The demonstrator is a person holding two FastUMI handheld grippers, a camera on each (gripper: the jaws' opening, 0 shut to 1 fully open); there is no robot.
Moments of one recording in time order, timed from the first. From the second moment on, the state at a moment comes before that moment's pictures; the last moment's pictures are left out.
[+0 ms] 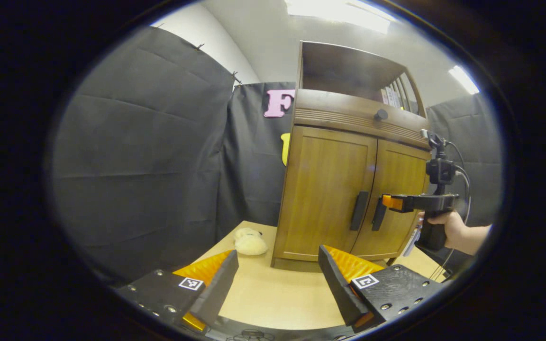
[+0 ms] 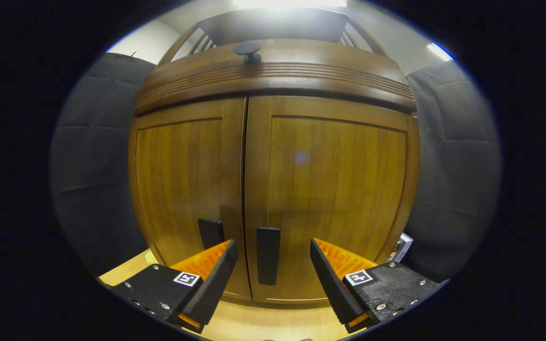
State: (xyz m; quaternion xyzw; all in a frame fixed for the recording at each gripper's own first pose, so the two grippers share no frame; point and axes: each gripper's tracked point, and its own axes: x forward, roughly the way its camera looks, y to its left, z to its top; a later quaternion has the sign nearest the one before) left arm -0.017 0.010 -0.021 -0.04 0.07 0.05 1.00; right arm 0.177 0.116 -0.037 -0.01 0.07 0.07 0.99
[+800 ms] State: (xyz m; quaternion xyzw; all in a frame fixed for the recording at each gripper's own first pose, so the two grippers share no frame) left arm -0.016 0.009 -0.023 -0.05 0.09 0.05 0.99; right arm 0.221 0.136 -0.065 0.04 0.11 0.08 0.99
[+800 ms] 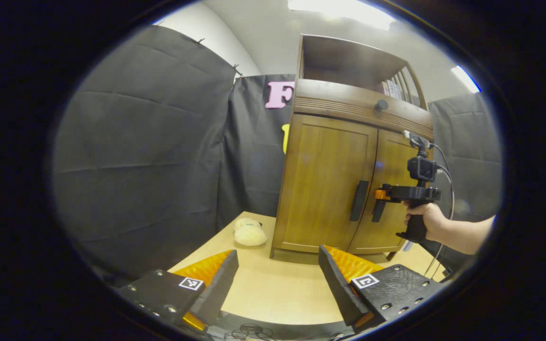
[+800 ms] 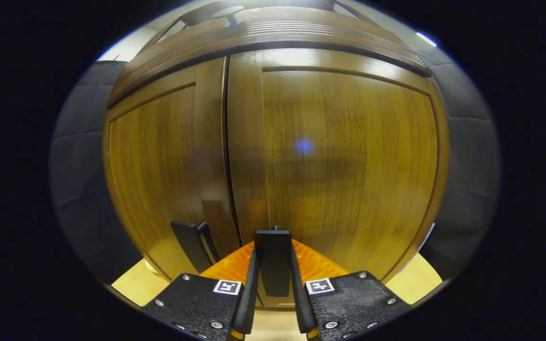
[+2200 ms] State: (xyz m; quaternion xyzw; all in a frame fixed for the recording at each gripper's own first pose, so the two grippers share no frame) left arm -0.009 0.004 -0.022 -0.03 0.09 0.01 1.00; right arm 0.198 0.134 -0.021 0.02 0.14 0.13 0.98
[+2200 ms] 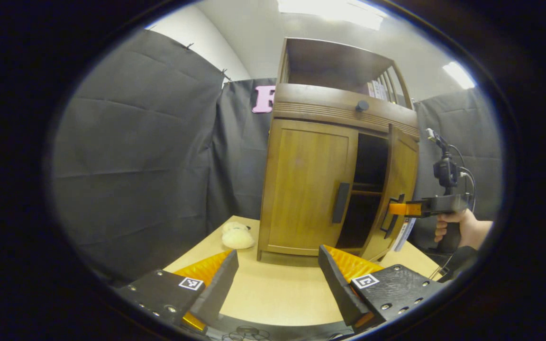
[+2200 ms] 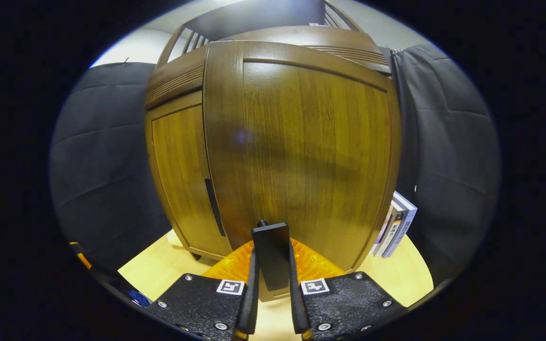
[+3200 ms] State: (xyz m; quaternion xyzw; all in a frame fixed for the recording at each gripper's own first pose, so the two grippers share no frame) left arm -0.002 -0.017 -0.032 0.01 0.09 -0.05 0.99; right arm 0.157 0.072 -0.024 0.02 0.15 0.12 0.98
